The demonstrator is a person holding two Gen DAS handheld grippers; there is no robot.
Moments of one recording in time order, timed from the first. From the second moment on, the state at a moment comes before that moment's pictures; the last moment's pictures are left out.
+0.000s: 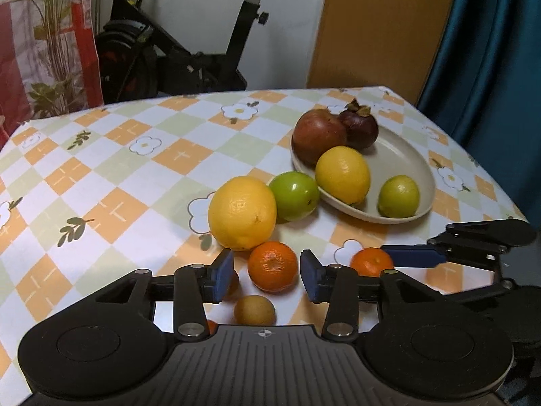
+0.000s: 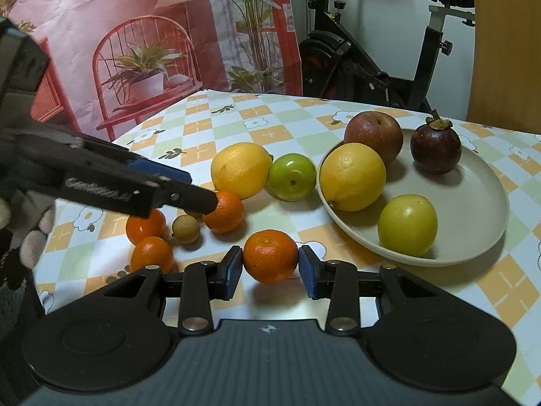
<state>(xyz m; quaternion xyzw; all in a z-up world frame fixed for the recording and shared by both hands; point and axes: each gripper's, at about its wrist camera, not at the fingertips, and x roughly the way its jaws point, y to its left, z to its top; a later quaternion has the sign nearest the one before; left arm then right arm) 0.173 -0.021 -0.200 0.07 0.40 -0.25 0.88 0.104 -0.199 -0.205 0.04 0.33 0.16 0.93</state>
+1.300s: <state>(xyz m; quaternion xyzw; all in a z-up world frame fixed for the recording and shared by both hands) 0.202 -0.109 -0.145 0.06 0.32 -0.32 0.89 0.123 -0.285 -0.164 0.05 0.26 0.05 0.96</state>
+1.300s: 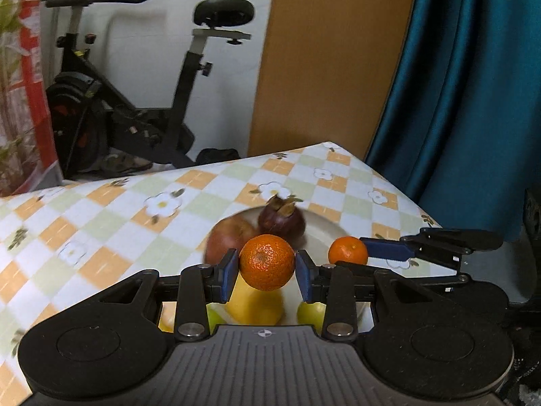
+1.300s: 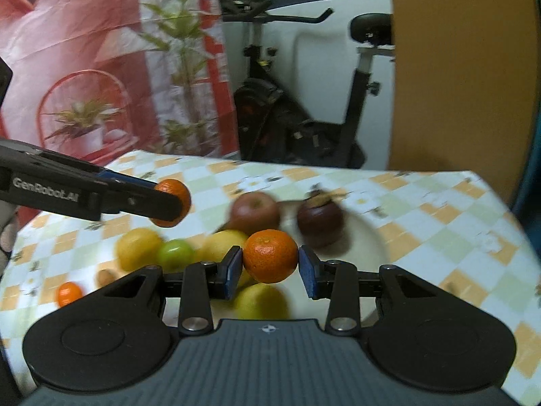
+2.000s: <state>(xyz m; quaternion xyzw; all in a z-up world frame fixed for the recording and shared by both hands) 0.255 -0.187 -0.193 0.12 0.40 -0.34 0.85 0.186 -0.333 -0.206 -0.05 0.31 0.05 0.95</state>
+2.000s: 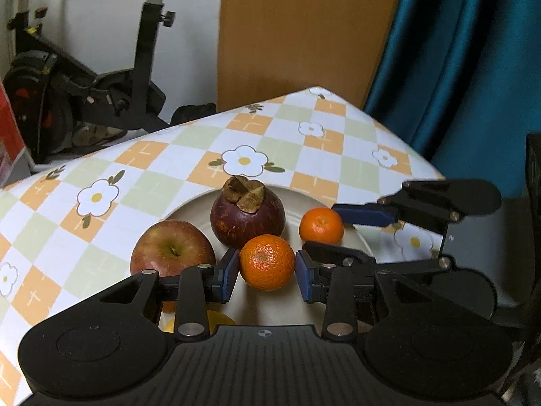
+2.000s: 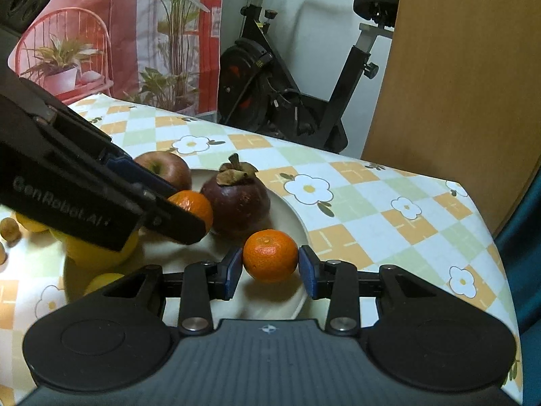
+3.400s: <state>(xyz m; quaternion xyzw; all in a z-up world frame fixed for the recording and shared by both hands) 0.224 -0.136 -0.156 0.08 0.37 -0.32 0.87 0.158 -0.316 -0.179 0.01 0.29 0.02 0.96</state>
